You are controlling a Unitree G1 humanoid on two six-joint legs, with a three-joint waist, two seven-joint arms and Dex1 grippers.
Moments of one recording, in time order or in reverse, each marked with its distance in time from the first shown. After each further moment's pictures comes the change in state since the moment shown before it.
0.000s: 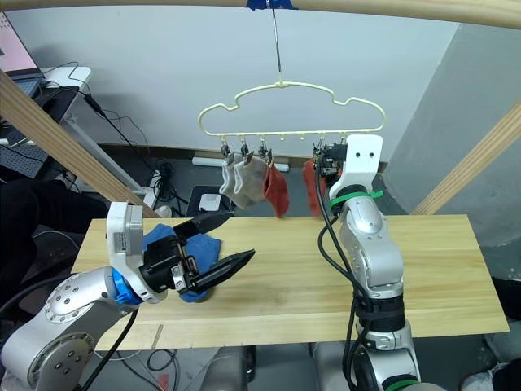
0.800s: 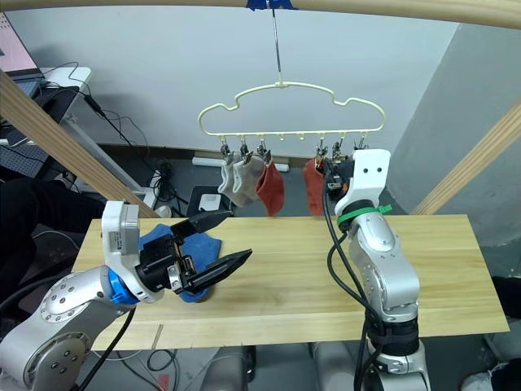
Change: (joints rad) left arm -0.001 0.004 0.025 0.000 -0.013 0.012 -0.020; right arm 0.114 -0.071 0.019 -0.148 0.063 0.060 0.043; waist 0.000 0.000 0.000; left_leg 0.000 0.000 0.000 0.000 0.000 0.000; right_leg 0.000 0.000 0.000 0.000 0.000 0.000
